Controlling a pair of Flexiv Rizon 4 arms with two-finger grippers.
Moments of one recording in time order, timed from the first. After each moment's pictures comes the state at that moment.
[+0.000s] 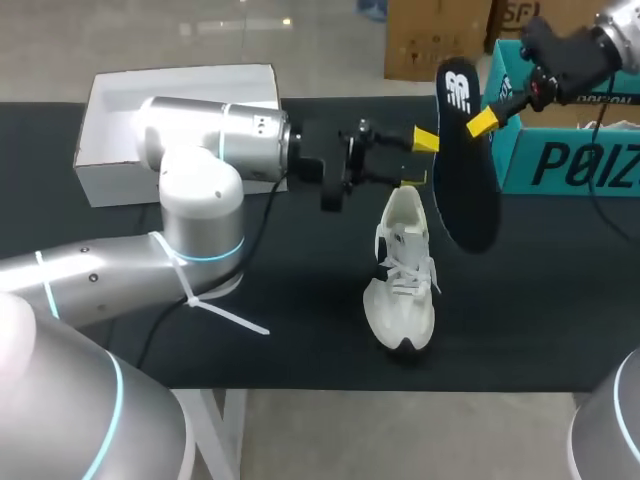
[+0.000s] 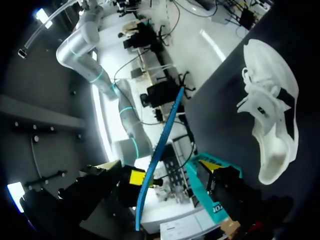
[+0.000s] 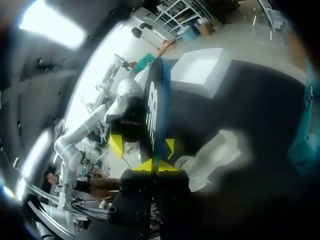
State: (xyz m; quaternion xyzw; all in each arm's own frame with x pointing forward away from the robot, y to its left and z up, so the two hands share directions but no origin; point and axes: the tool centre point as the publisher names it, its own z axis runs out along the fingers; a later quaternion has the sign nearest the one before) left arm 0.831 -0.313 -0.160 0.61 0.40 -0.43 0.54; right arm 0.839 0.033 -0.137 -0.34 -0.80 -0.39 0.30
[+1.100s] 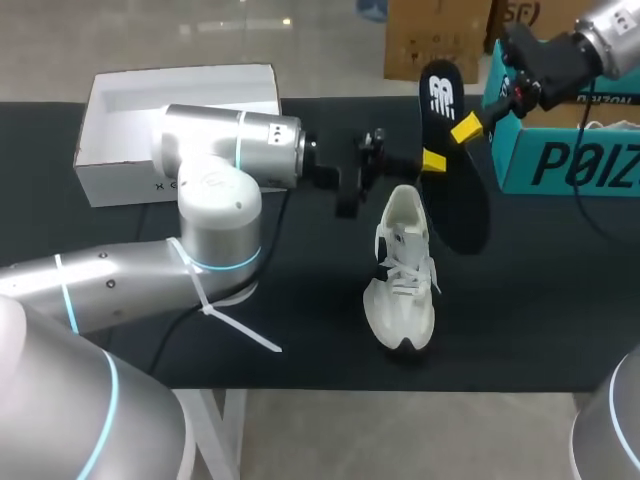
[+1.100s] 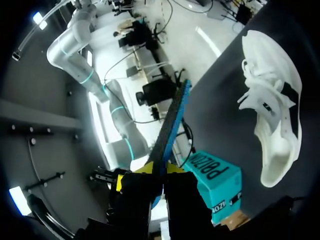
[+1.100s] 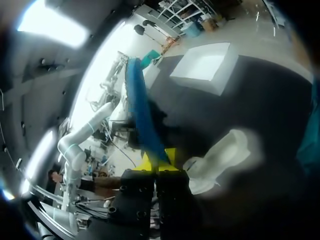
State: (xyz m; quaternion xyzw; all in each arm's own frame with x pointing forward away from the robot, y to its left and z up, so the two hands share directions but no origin) left arm 0.833 -0.331 -0.172 0.61 0.41 -0.41 0.54; right arm 0.830 0.052 -0.140 -0.34 -0.79 -0.39 0.32
